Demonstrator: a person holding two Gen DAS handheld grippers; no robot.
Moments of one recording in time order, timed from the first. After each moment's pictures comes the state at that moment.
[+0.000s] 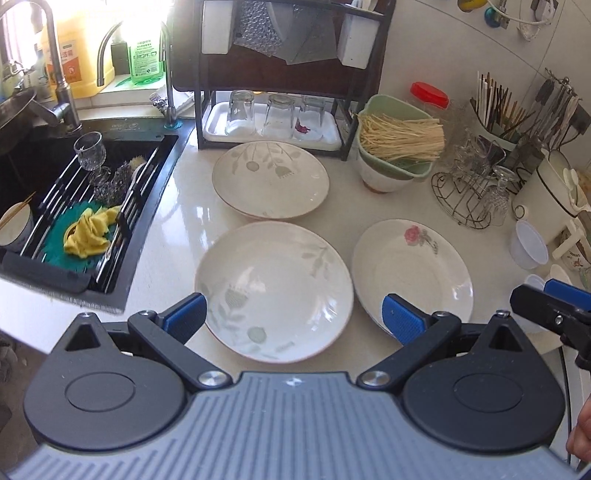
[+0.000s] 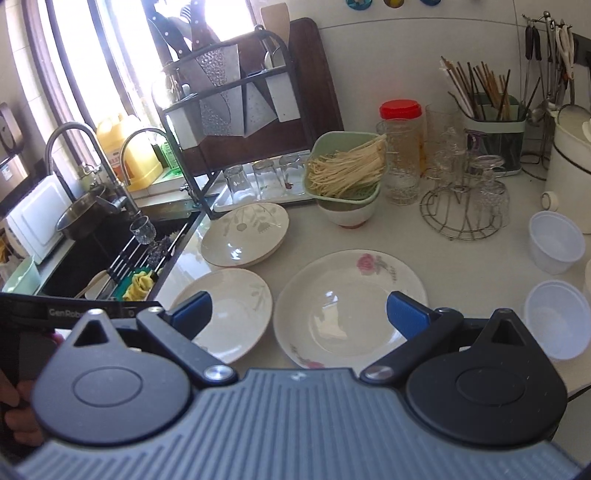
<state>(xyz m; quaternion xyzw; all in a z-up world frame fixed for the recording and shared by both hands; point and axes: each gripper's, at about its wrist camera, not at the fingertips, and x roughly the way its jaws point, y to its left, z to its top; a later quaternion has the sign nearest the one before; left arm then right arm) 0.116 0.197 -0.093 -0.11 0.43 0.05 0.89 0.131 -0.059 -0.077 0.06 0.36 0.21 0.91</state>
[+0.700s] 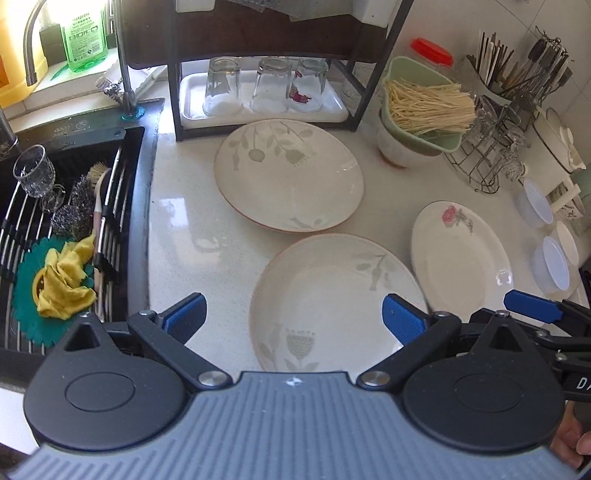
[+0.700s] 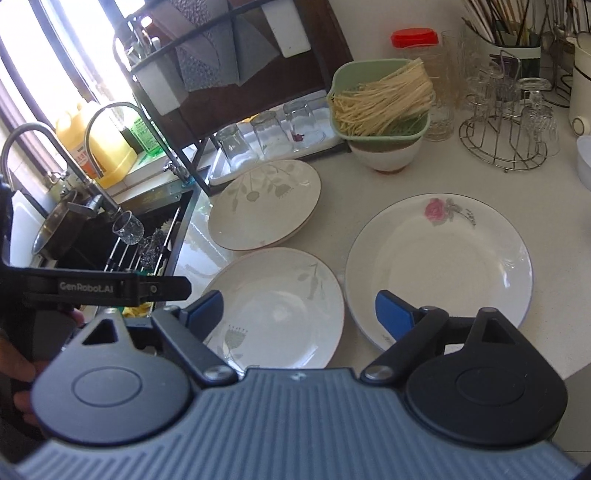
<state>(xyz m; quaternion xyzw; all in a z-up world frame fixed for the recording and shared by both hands) 0.212 0.306 -0.139 -0.07 0.50 -0.06 0.86 0.169 0.053 -0.129 0.11 0.44 0.15 0.88</state>
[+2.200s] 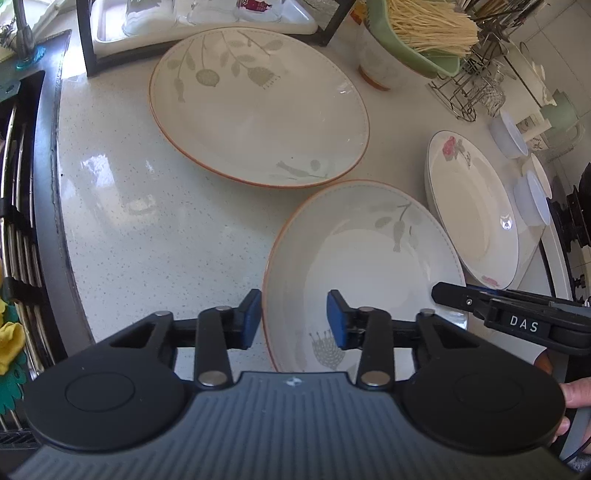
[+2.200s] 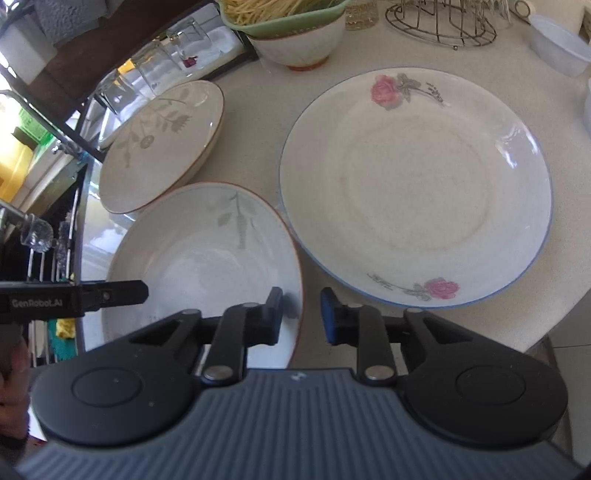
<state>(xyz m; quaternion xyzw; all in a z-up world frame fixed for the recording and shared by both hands) 0.287 0.331 -0.233 -0.08 0.58 -0.21 0.78 0.203 0.072 -0.214 0.17 0.54 0.00 0.83</state>
